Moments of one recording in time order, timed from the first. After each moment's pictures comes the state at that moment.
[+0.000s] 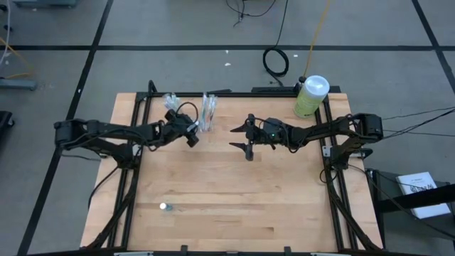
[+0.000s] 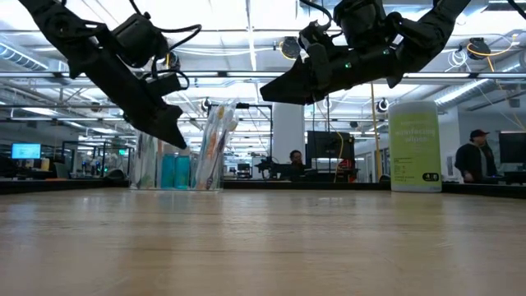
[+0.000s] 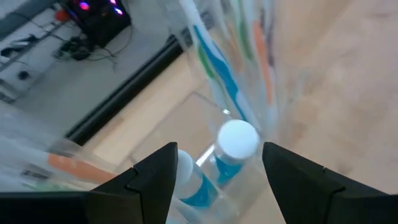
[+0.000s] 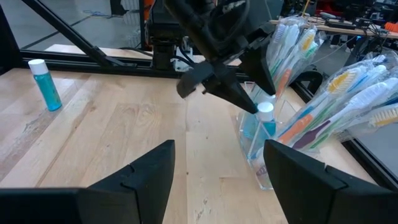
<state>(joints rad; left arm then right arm) 0.26 1.23 0.48 0.05 -0.50 -0.11 -0.16 1.59 0.73 0.67 -0.08 -0.12</state>
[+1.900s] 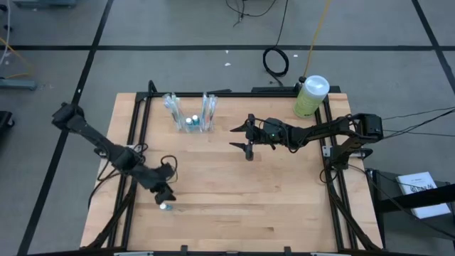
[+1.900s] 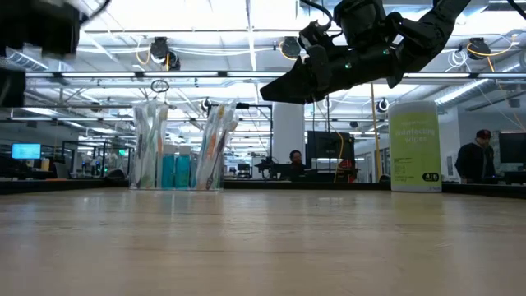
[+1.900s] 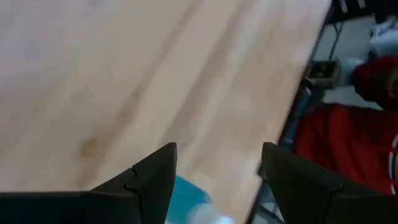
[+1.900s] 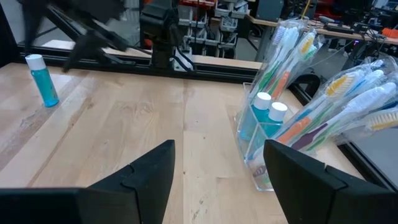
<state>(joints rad) -0.58 0.92 0.50 -0.37 0.02 -1.26 -0.16 1.59 0.73 0.67 -0.07 -0.14</state>
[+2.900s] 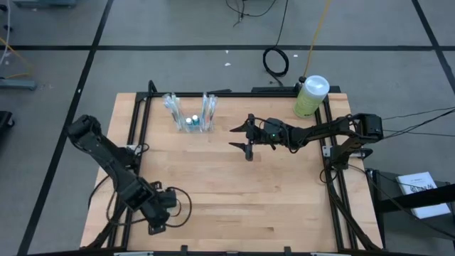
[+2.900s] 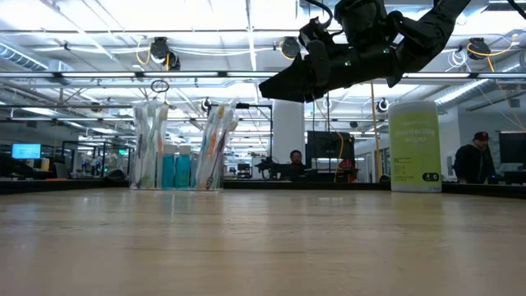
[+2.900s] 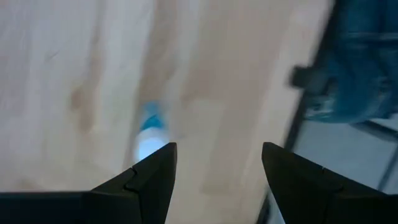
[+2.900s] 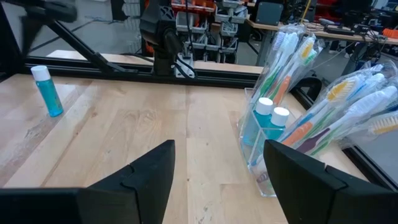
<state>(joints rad) -0.80 1.45 1.11 -0.94 0.06 -1.06 -0.15 1.59 0.73 0.69 -0.08 -0.12</state>
